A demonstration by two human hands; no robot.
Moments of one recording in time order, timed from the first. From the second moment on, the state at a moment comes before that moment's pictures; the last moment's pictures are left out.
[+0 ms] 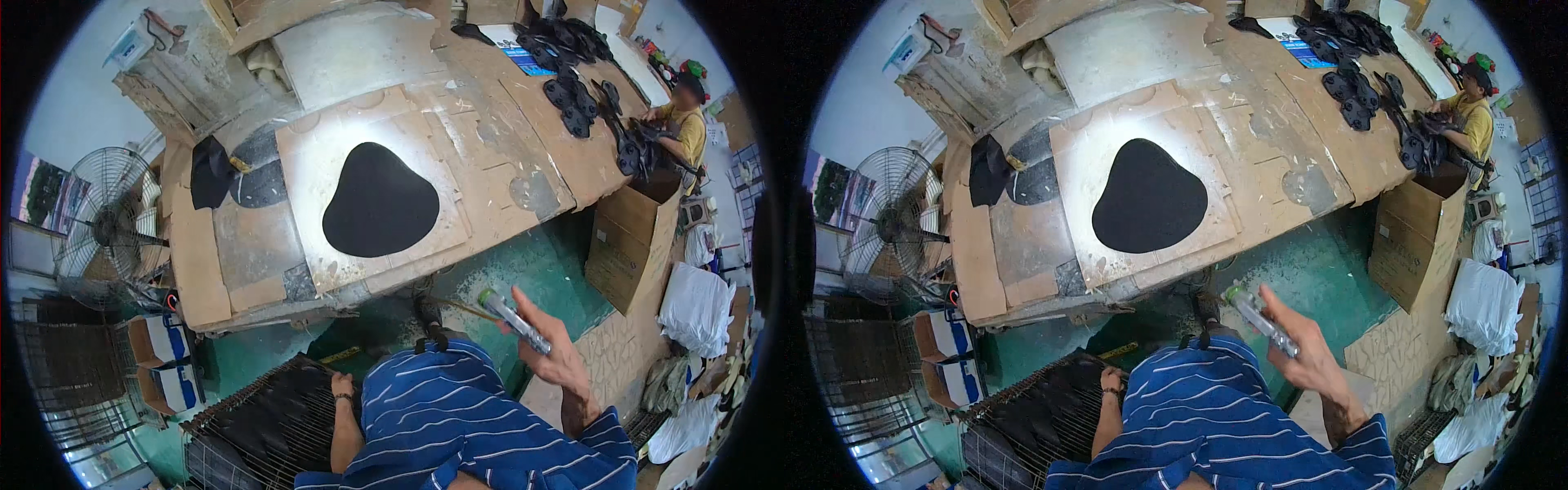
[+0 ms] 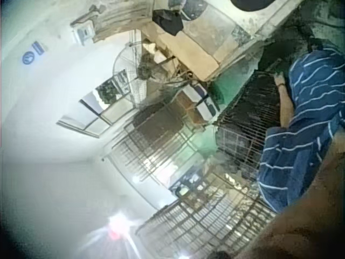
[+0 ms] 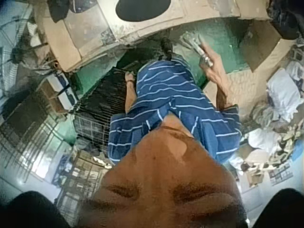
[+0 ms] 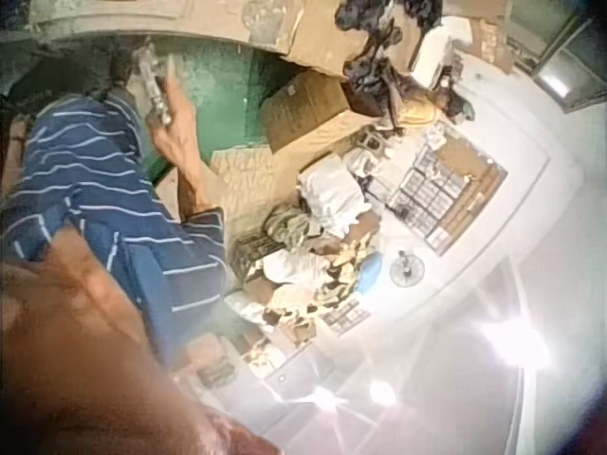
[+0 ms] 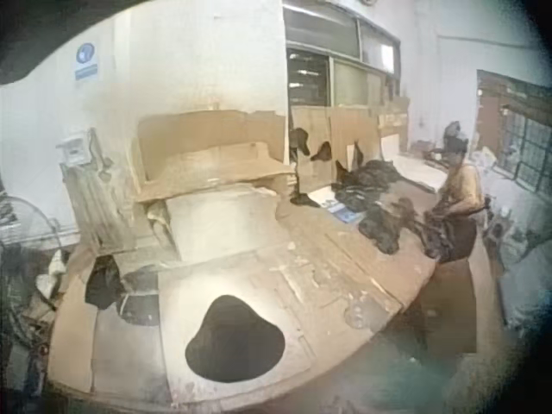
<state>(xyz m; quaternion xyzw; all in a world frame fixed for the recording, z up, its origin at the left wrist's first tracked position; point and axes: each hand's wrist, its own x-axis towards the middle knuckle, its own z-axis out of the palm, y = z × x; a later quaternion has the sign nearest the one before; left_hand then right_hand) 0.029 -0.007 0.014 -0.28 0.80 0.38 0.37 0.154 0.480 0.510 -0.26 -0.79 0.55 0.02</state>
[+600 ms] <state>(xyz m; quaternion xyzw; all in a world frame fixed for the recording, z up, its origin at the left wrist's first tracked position) 0.045 -0.041 0.017 -0.40 0.69 0.48 0.37 0.136 0.438 0.521 -0.17 -0.91 0.37 0.01</state>
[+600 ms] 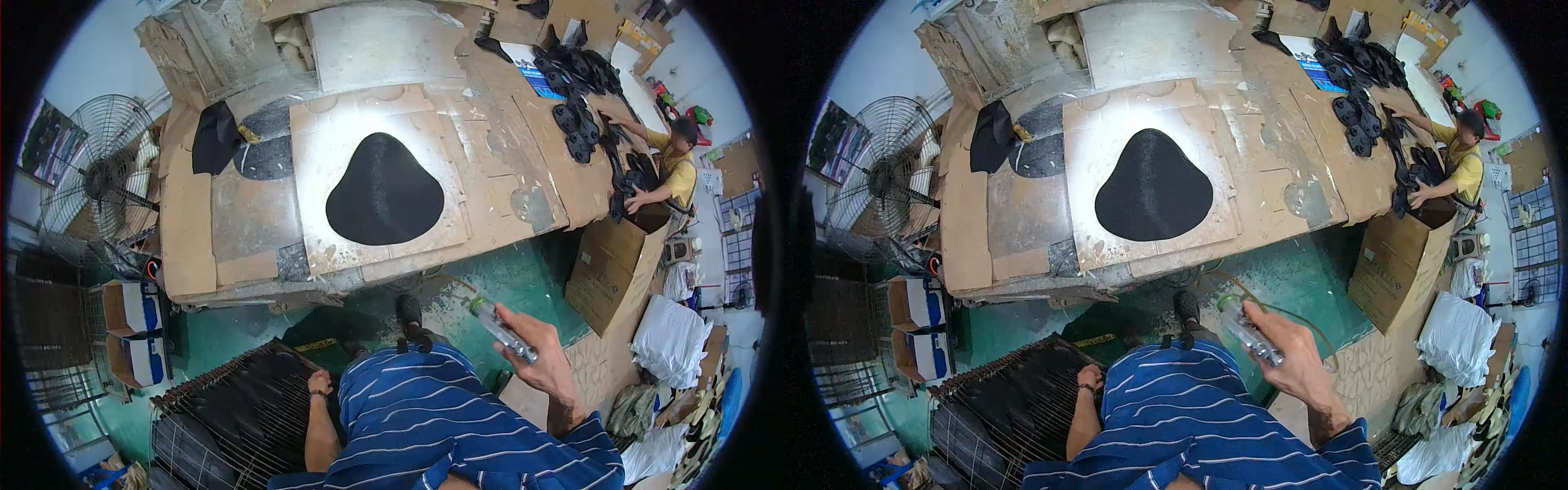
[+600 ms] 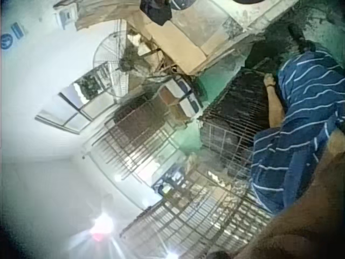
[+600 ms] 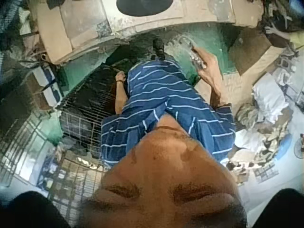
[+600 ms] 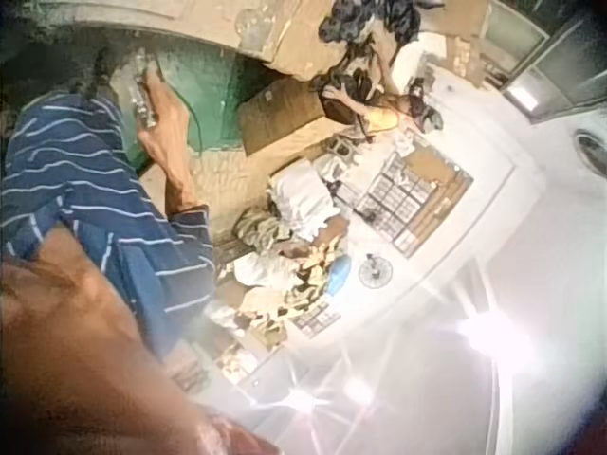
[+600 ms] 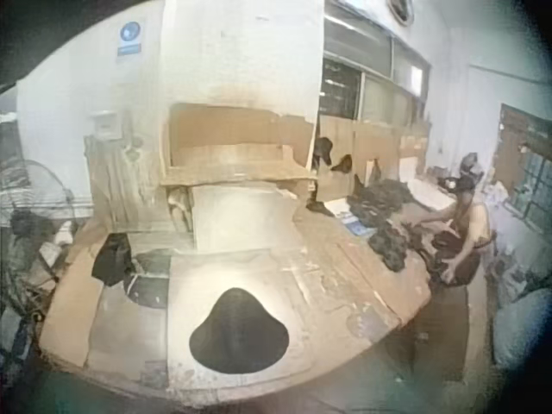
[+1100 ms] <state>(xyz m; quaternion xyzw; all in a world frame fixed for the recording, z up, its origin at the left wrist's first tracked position) 0.017 -0.022 0.019 -0.39 0.65 0.53 0.38 0.127 0.444 0.514 -0.15 -0.89 0.43 0.00</state>
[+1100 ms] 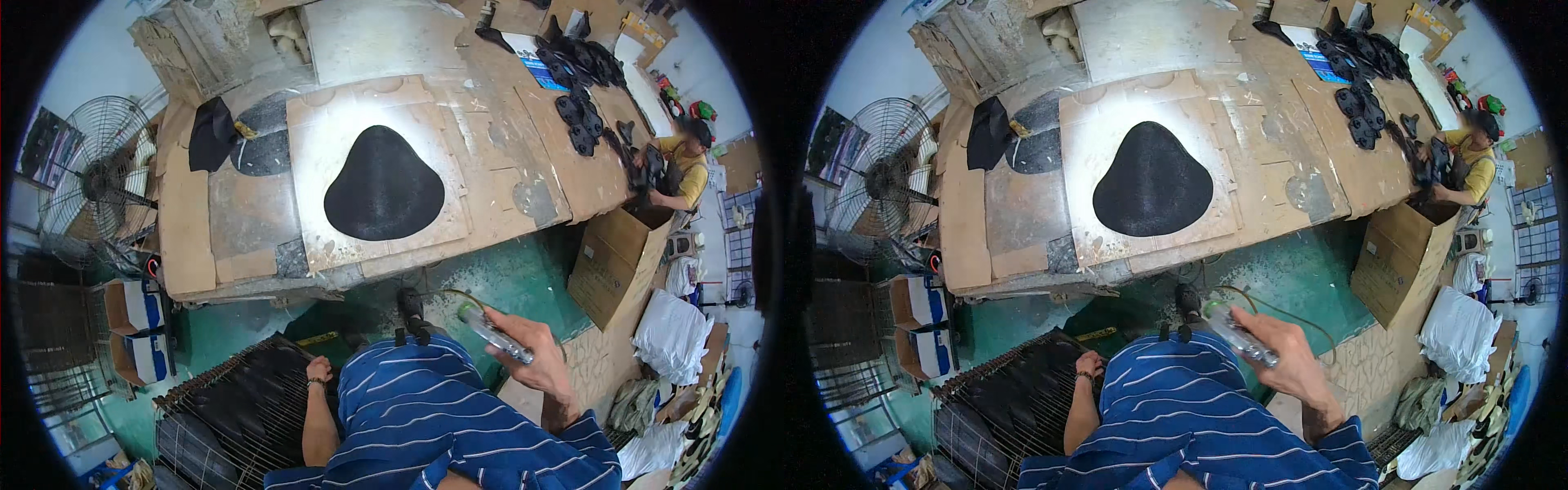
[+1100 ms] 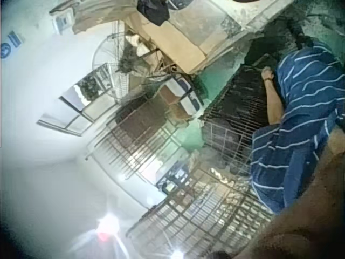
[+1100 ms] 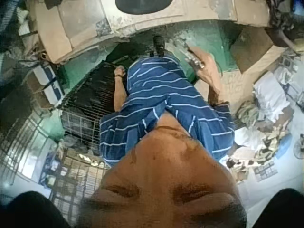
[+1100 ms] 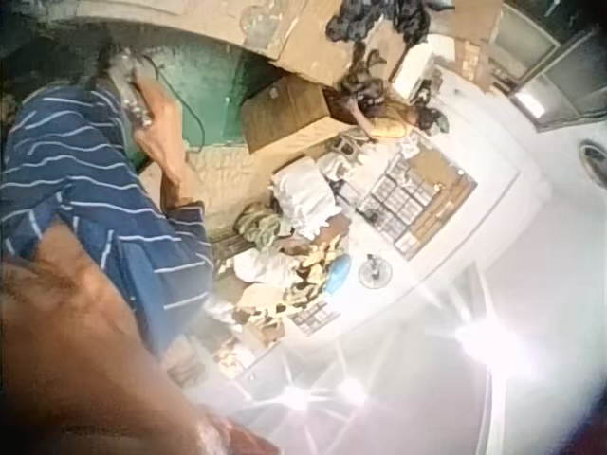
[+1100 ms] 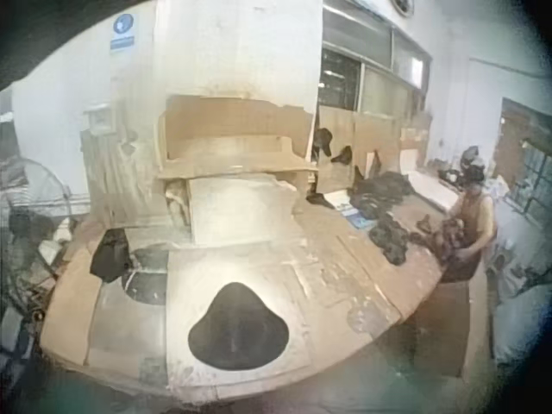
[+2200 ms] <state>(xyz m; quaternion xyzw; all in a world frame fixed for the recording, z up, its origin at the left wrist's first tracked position) -0.028 0.019 0.014 -0.32 0.71 0.46 0.42 0.095 0.442 0.503 -0.16 -0.89 0.43 0.08</state>
